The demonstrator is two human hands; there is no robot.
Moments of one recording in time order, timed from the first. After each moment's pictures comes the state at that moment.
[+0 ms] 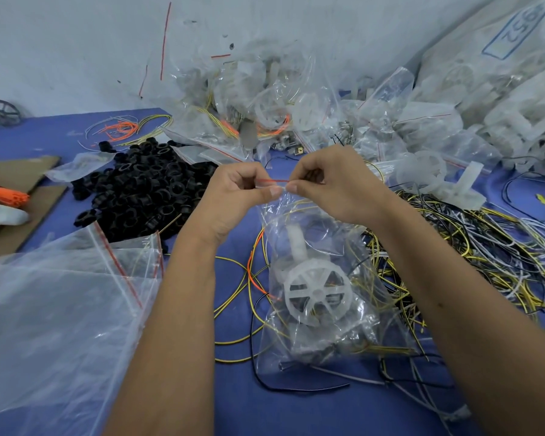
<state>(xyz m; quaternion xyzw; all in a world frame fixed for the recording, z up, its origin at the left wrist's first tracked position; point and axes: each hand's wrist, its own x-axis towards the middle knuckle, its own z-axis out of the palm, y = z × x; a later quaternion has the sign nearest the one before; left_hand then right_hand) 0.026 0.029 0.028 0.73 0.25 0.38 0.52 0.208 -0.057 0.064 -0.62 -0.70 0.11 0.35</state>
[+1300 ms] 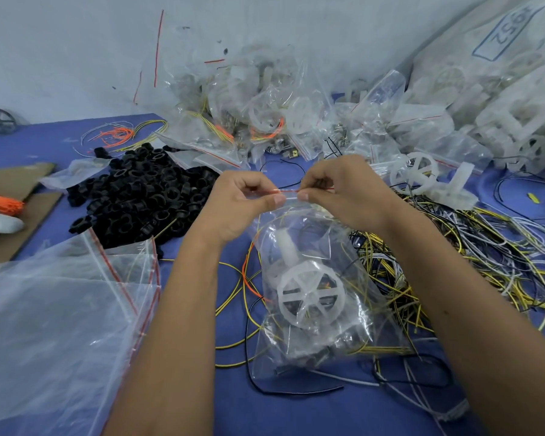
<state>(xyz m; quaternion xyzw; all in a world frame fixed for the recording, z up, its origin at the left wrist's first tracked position) 0.036 0.026 0.027 0.77 0.26 0.36 0.46 0.229 -0.069 0.057 -0.63 -0.70 0.09 0.32</state>
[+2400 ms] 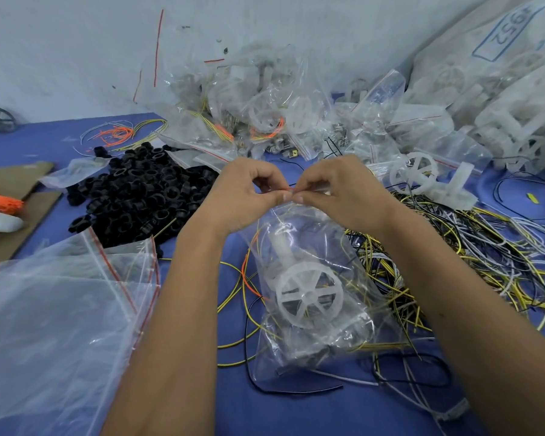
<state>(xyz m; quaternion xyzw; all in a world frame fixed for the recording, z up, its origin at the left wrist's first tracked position) 0.042 0.025 0.047 0.85 0.28 0.30 0.33 0.223 -0.073 0.060 -0.60 -0.72 0.09 0.34</state>
